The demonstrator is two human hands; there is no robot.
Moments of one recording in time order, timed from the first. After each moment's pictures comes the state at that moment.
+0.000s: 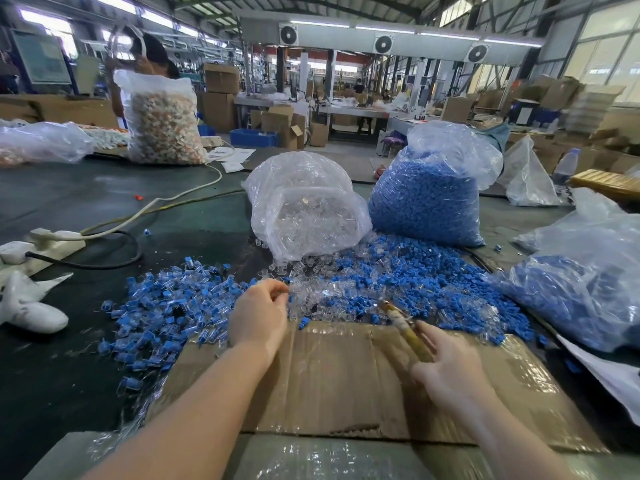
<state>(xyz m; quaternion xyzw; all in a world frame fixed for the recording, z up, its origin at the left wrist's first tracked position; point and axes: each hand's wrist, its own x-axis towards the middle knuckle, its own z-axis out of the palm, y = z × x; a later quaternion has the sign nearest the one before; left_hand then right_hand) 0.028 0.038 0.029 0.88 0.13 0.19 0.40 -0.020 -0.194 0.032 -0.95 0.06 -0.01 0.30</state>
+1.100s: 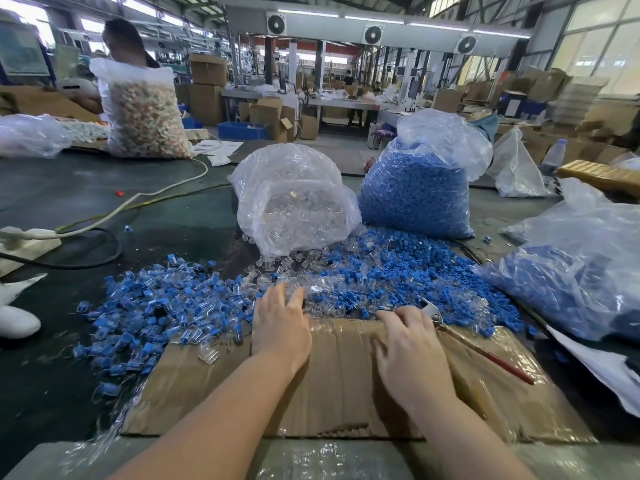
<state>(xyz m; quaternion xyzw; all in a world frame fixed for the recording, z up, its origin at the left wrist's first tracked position) 0.042 0.003 -0.009 0.97 0.02 0.11 0.20 -0.004 -0.167 0.012 -0.98 -0.05 -0.14 0.09</state>
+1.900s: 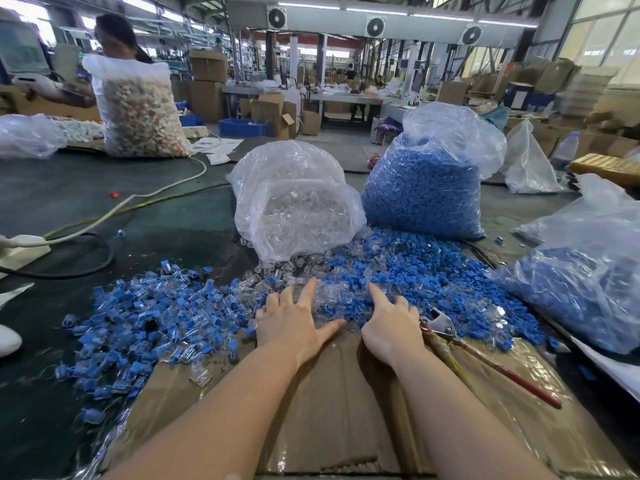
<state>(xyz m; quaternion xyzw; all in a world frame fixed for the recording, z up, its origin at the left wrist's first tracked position) 0.079 -0.001 -0.005 1.00 0.02 0.00 0.10 0.073 -0.146 0.019 -0.97 0.07 0.05 0.21</state>
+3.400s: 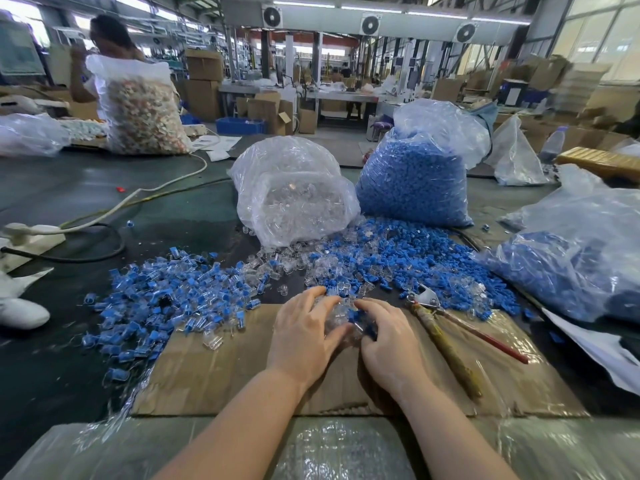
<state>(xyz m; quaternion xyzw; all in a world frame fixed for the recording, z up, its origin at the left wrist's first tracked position) 0.011 -0.012 -0.019 0.95 -0.12 0.17 0.24 0.000 -0.155 -0.009 -0.93 -0.08 -0.18 0.30</state>
